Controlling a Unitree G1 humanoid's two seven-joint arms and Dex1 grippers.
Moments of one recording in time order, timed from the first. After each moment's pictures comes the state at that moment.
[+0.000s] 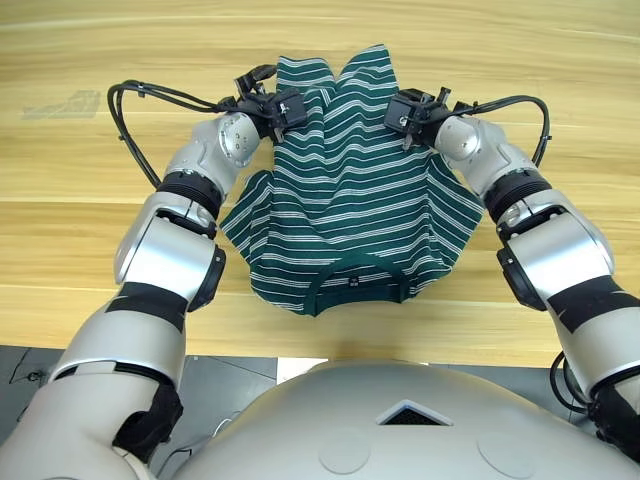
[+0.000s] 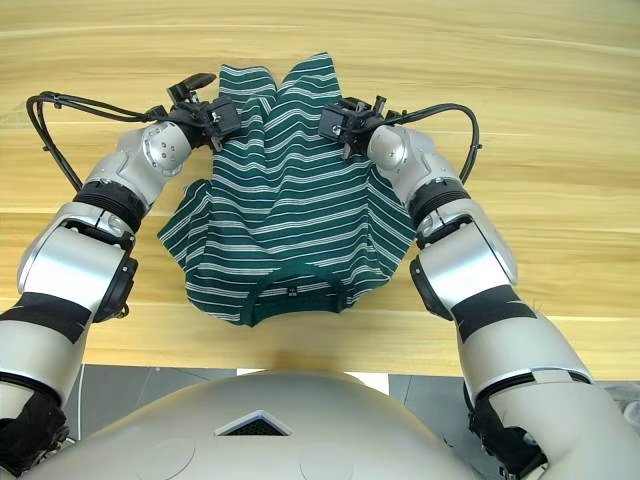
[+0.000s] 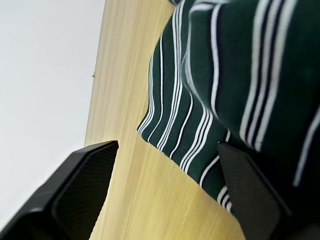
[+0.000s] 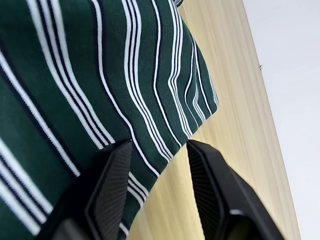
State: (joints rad) left arm -0.84 0.34 -0.48 1.24 0.56 -0.33 -0.12; right arm -0.89 -0.20 0.52 1.28 -0.46 -0.29 0.23
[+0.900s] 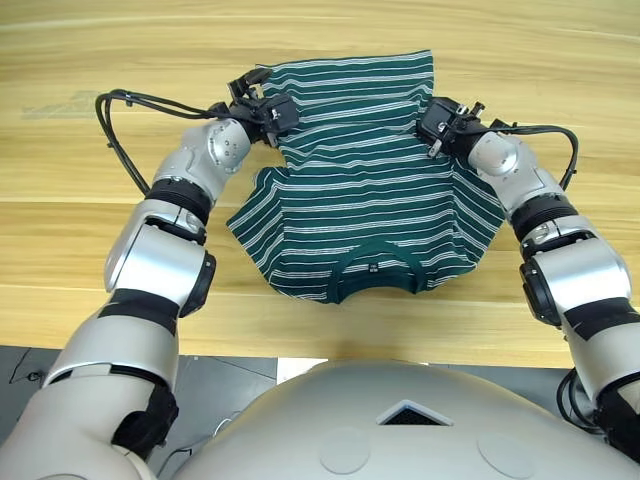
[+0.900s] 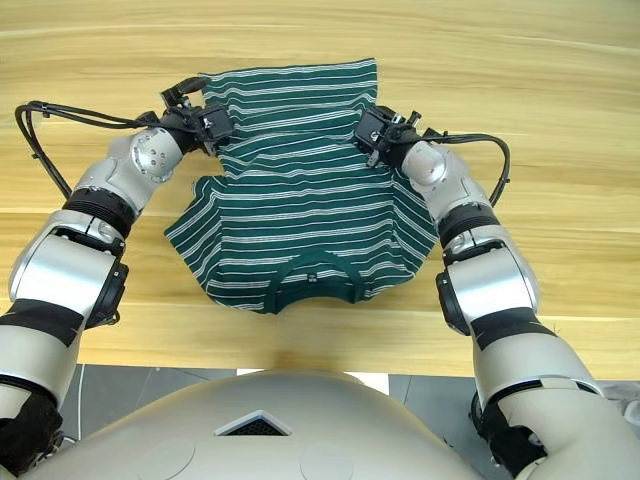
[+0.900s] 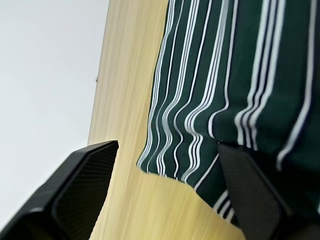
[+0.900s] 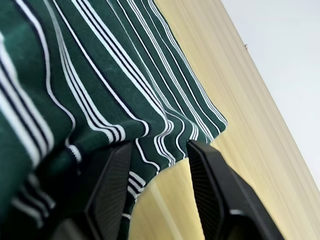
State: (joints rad) left arm -0.80 0.38 -0.47 1.20 0.55 -0.39 -0.12; right arm -0.75 -0.32 0.35 1.21 -0.38 -0.41 0.26
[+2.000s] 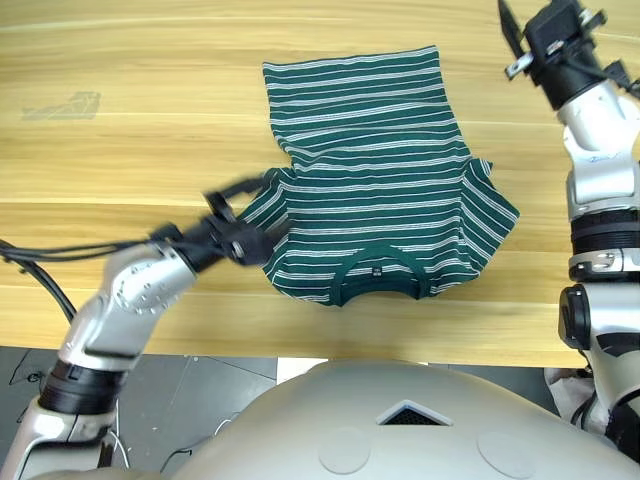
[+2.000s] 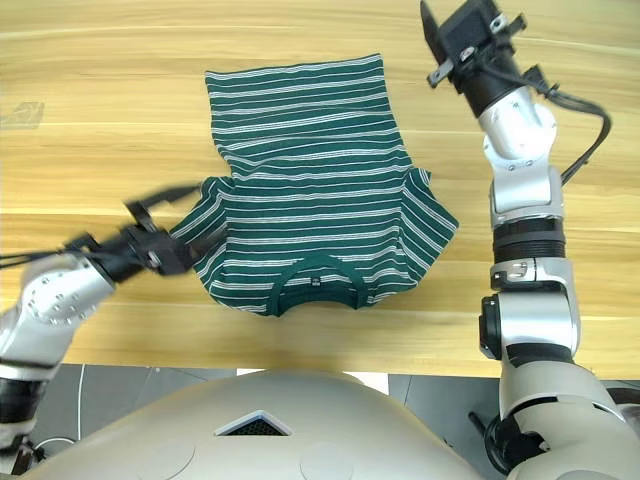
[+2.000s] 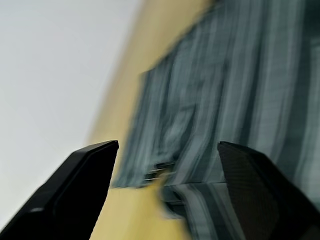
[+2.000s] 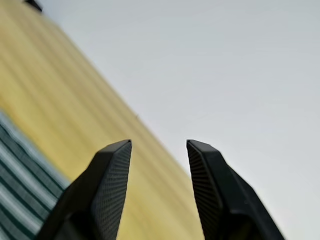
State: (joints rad) left arm 0.34 0.86 -0.19 -0.39 0.24 -0.30 -0.58; right arm -0.54 -0.49 0.07 0.42 -0.18 -0.36 0.30
